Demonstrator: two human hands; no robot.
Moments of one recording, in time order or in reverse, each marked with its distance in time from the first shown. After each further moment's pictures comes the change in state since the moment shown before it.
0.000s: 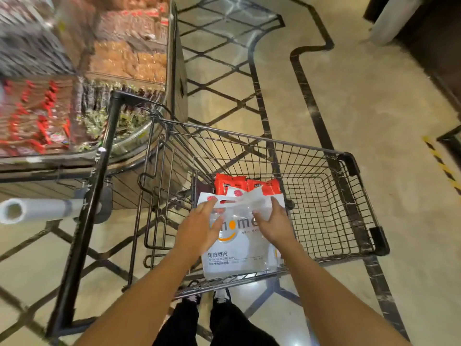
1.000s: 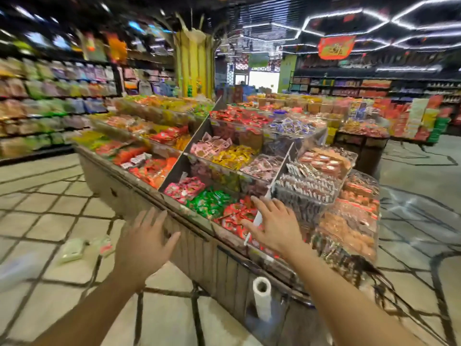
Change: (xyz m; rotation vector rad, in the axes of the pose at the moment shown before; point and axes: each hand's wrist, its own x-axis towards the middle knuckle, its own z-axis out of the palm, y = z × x) left_hand -0.409 -0.316 -0.400 0.448 0.973 -0.702; right_hand -0.316 -0.548 0.159 -0.580 0.182 -1.431
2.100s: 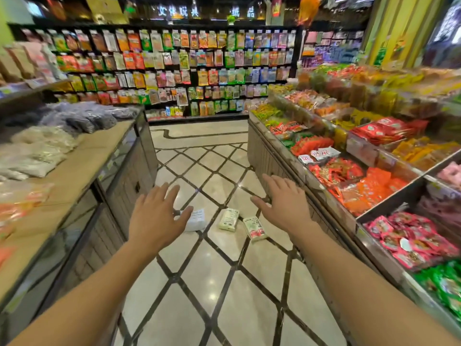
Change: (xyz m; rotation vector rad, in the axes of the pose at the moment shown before) left_hand 0.188 -0.595 0.017 0.255 0.033 -0.550; right_hand 0.436 -0.599 0.249 0.231 -0.119 -0.563
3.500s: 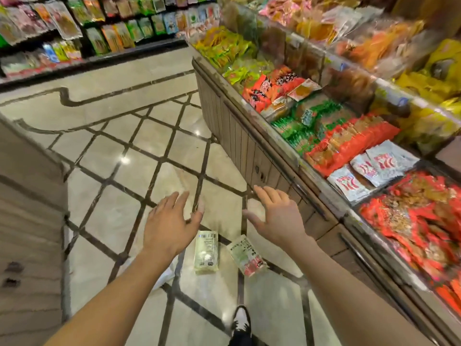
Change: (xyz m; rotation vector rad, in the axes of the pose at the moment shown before) left_hand 0.742 0.091 0.489 -0.145 -0.522 0.139; right_hand 0.670 0.239 0.377 0.045 -0.329 0.309
